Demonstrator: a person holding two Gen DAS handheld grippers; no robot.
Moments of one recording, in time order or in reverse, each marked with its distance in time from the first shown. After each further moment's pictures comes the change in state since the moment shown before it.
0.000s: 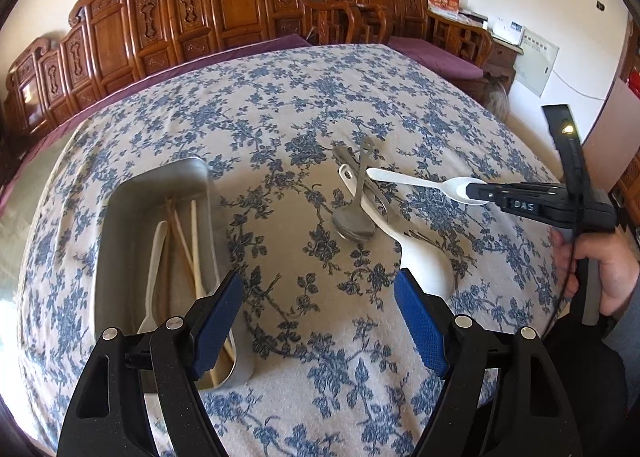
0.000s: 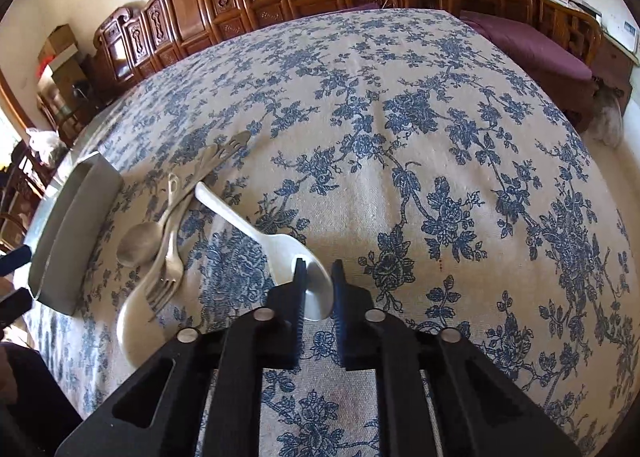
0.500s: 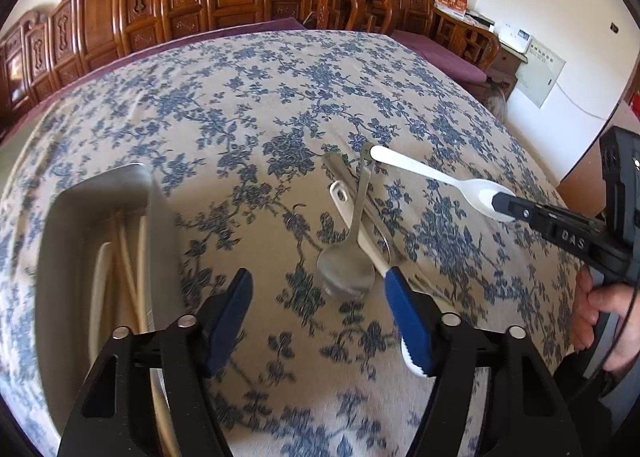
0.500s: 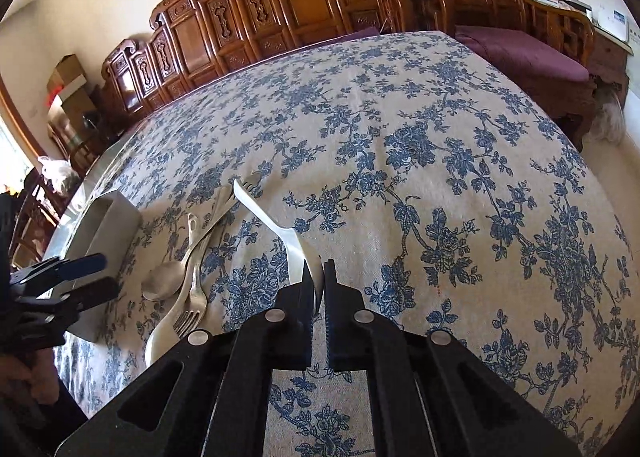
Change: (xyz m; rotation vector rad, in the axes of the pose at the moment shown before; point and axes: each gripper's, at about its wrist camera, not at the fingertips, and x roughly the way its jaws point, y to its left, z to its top) left arm 0.063 0.001 0.032 -0.070 0.043 -0.079; right arm -0.015 -0.003 0.008 0.046 -0.089 0.040
